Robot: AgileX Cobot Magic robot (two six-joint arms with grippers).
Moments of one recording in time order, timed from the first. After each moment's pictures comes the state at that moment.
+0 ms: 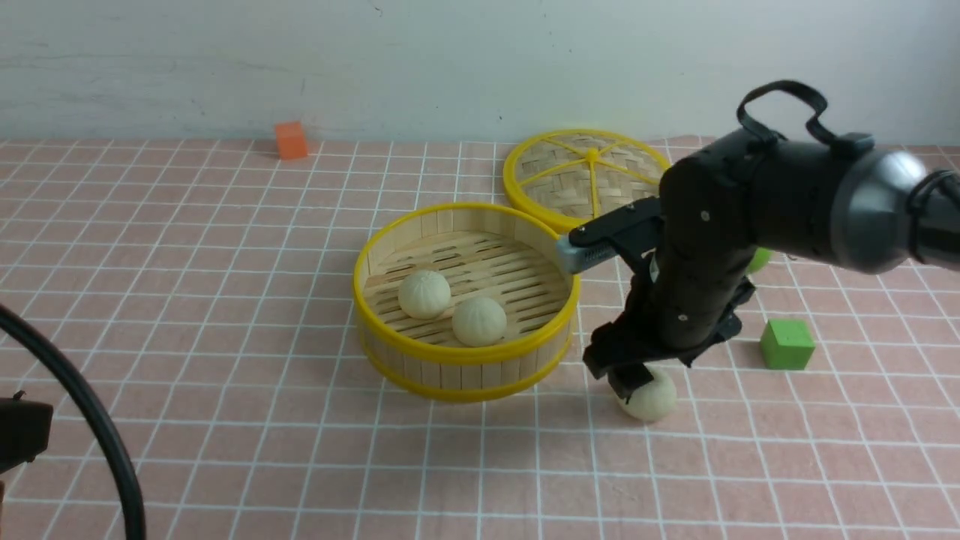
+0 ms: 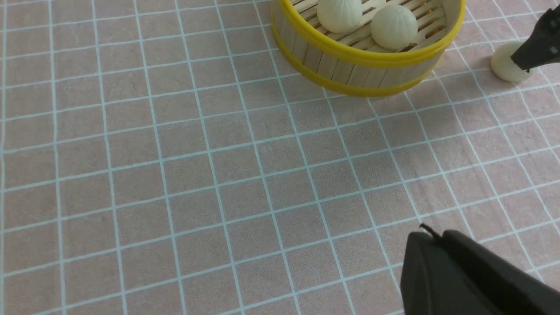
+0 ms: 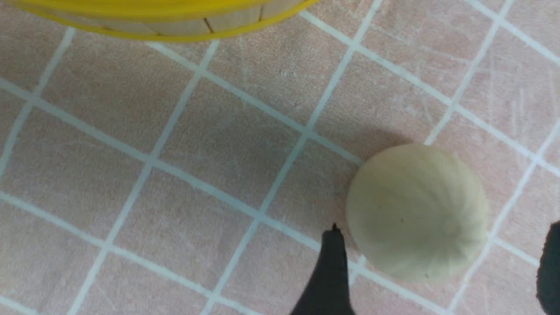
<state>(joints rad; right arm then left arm) 0.48 1.94 -1.45 -0.08 0.88 0.11 -0.42 0.63 -0.85 0.03 0.95 -0.18</state>
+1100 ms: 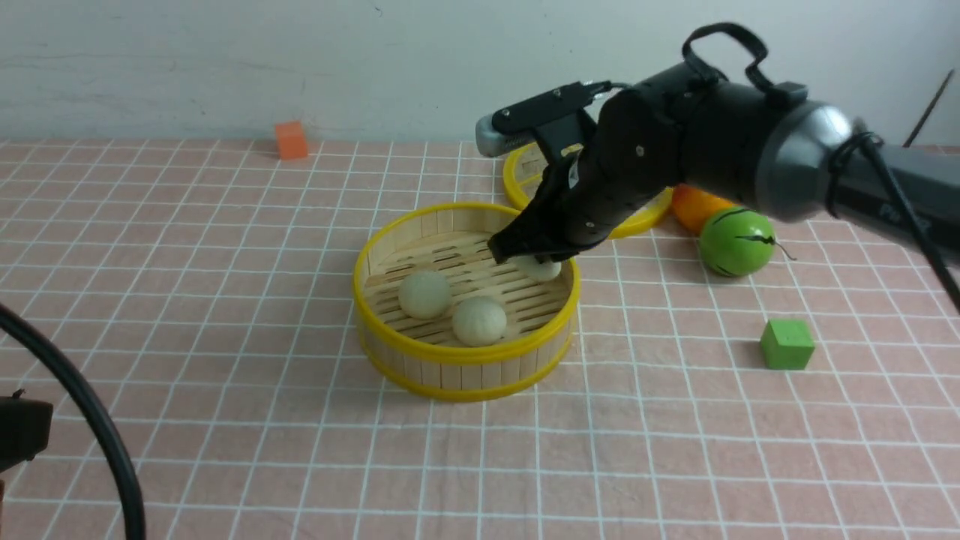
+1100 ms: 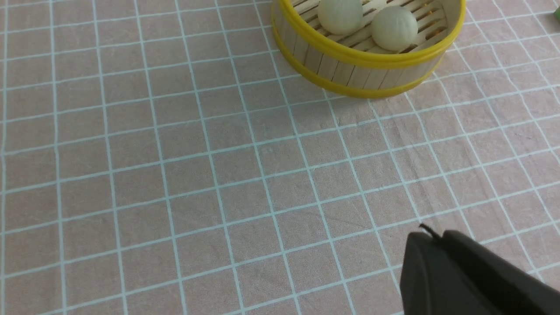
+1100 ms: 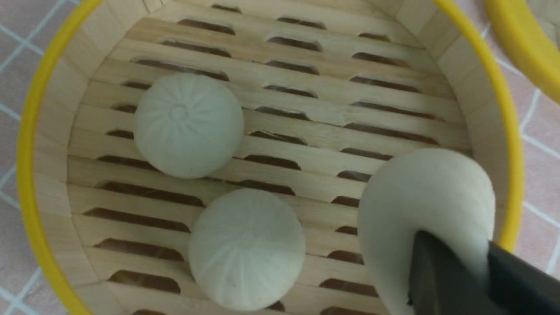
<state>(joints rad) 0.52 2.08 -1.76 -0.04 0.67 0.08 -0.42 0.63 -0.85 0.03 0.95 -0.18</state>
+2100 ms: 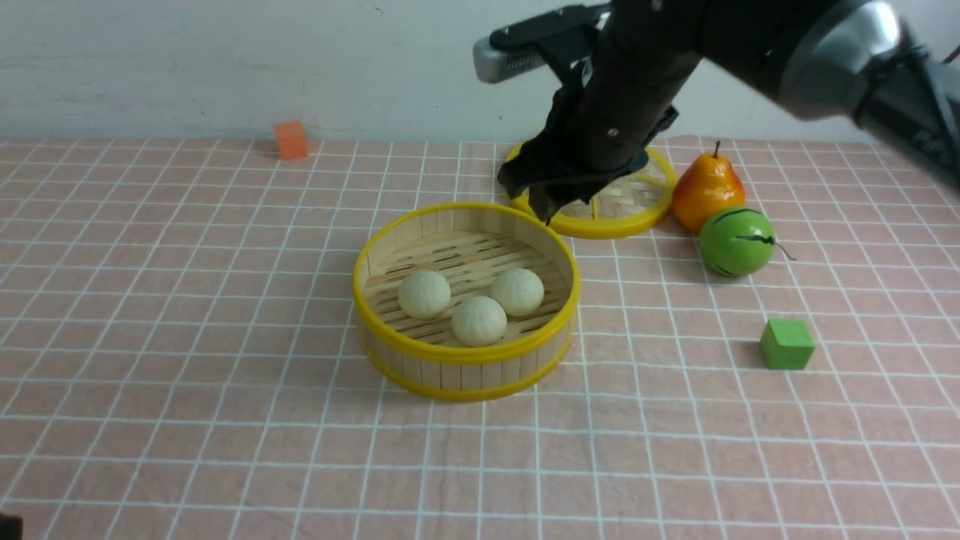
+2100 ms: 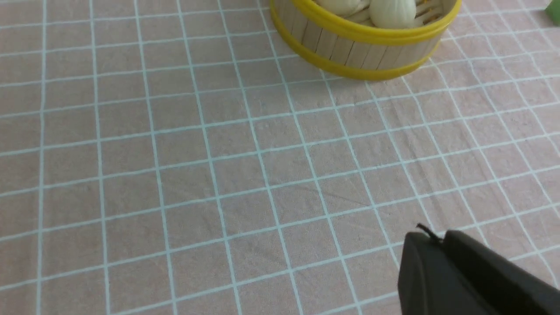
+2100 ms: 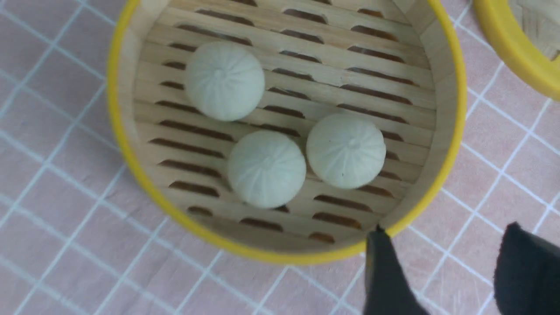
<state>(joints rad) 0.52 2.02 -2.14 0.04 1.22 -0.04 -0.42 0.32 -0.59 0.01 0.87 -0.21</state>
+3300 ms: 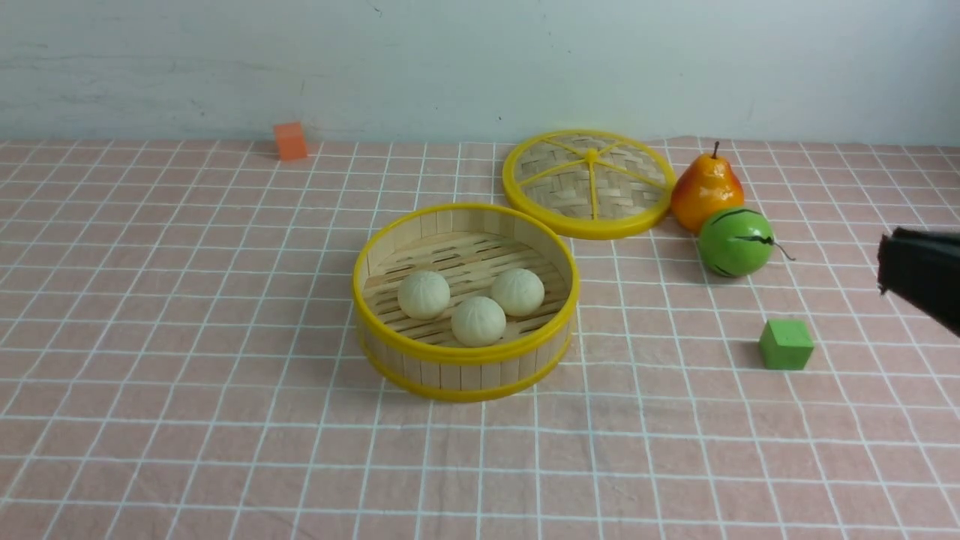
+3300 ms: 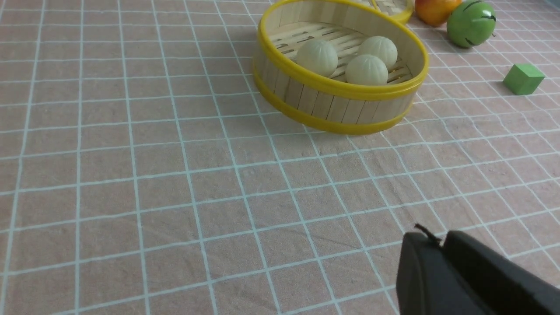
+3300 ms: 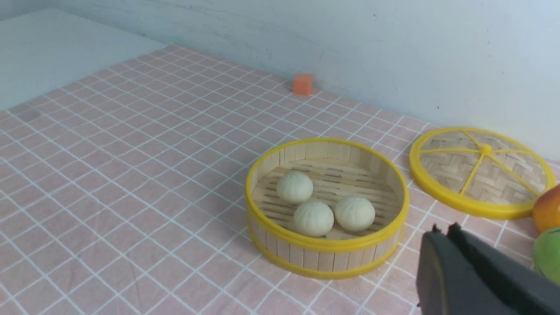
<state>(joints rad) 0.52 0.66 -0.74 0.24 0.38 -0.18 -0.42 0.09 -0.39 0.00 0.72 -0.21</state>
